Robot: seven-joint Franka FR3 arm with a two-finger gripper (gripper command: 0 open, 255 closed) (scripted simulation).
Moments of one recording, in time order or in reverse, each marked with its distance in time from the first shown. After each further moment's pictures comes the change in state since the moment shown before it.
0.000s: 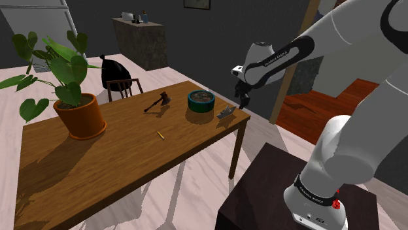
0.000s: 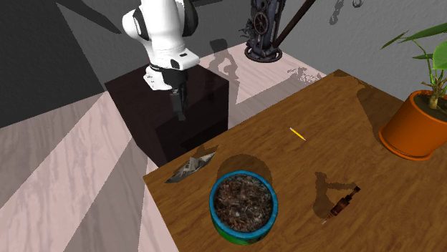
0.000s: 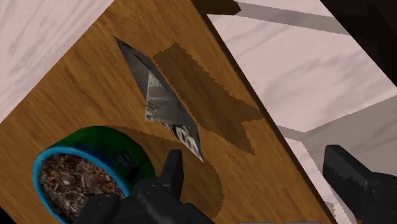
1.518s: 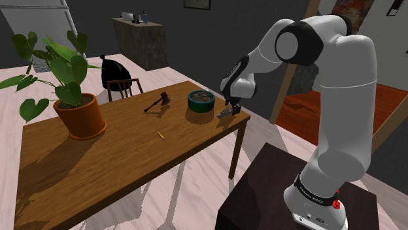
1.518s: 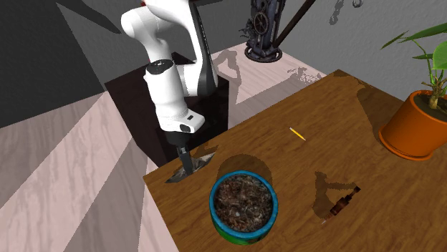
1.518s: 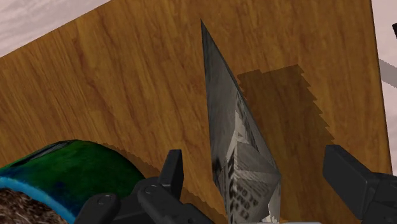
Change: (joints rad) arm -0.157 0.632 0.143 0.340 0.724 0.259 -0.902
